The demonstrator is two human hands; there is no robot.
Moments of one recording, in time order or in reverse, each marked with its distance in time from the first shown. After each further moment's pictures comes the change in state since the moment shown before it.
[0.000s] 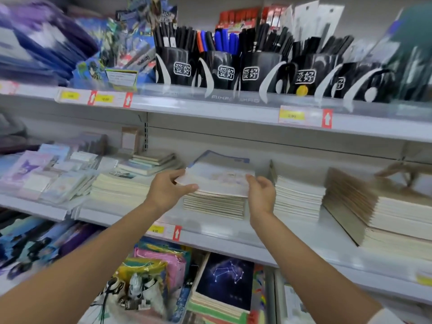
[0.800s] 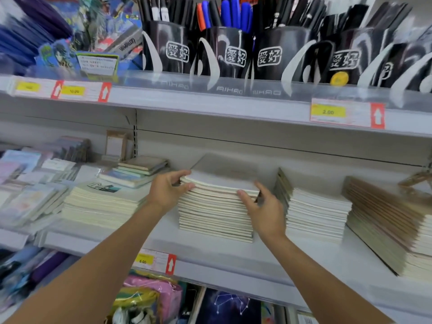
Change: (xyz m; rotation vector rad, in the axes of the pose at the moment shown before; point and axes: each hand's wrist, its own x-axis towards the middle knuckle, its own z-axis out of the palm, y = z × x) left_hand 0.104 -0.057 0.032 -0.077 0.004 0.092; right_hand 0.074 0.056 0.013 -0.636 -0.057 -0.416
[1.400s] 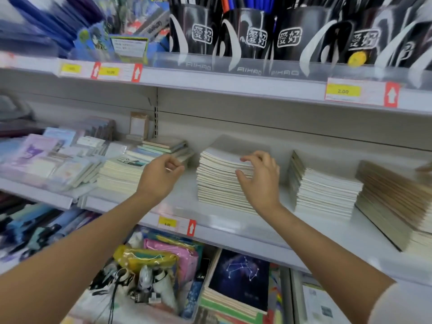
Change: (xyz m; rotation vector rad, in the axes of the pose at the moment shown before) left_hand -0.064 0.009 -0.056 0.265 0.143 0.002; right_hand -0.020 -0.041 0.011 -0.161 0.035 -0.415
